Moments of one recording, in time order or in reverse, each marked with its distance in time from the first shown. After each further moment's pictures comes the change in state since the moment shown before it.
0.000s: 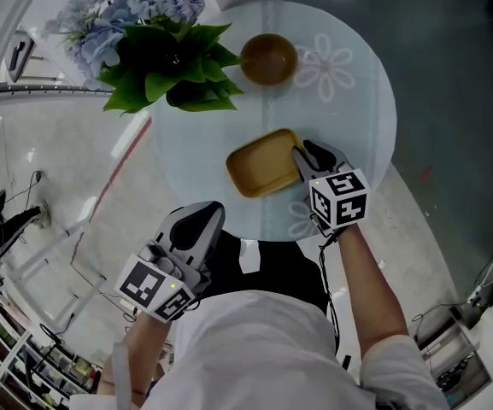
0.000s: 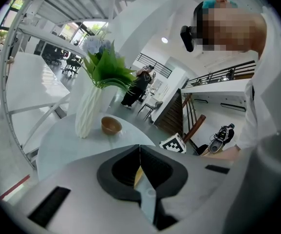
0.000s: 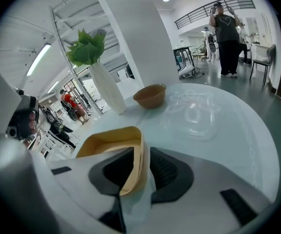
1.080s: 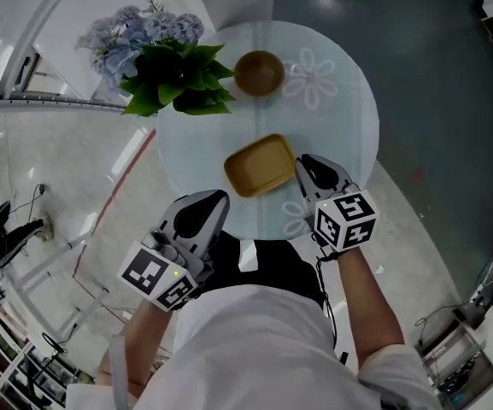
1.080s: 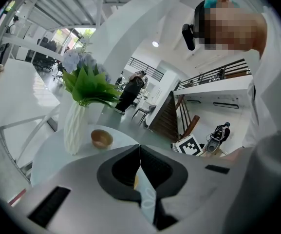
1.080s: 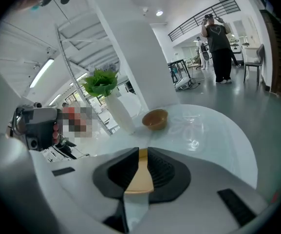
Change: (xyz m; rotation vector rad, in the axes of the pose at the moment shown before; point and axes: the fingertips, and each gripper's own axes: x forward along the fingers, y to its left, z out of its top) left arm 0.003 -0.029 0.045 0.075 -0.053 -0.062; right arm -0.079 0.029 0.043 0.064 -0.154 0.016
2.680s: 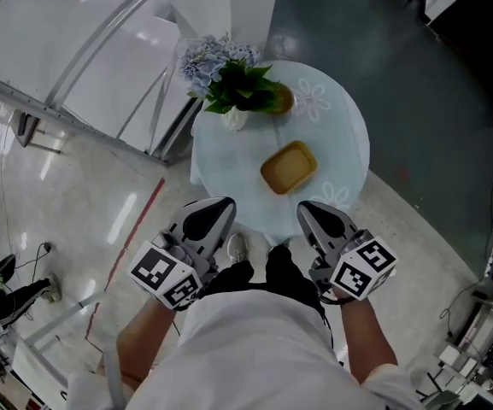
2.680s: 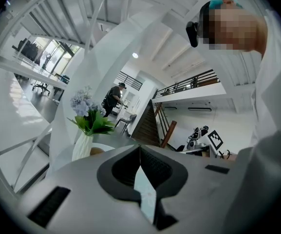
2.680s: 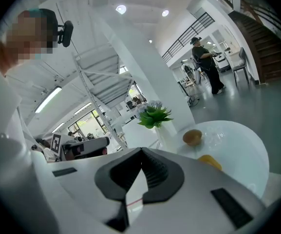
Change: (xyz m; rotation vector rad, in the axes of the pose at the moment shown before) left arm -0.147 0.006 0.055 0.118 -0.107 -0.246; right arm -0.106 0.227 0.048 0.142 -0.322 0.051
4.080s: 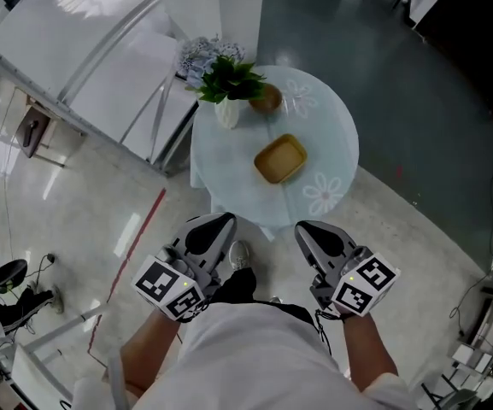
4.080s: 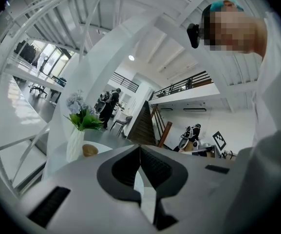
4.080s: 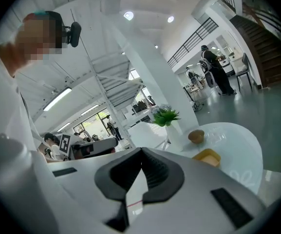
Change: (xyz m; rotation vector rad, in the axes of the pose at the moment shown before) left arm -0.047 -0.072 -0.024 0.019 -0.021 -0.028; right arm -0.079 0.061 -0.035 -0.044 -0.056 0.050
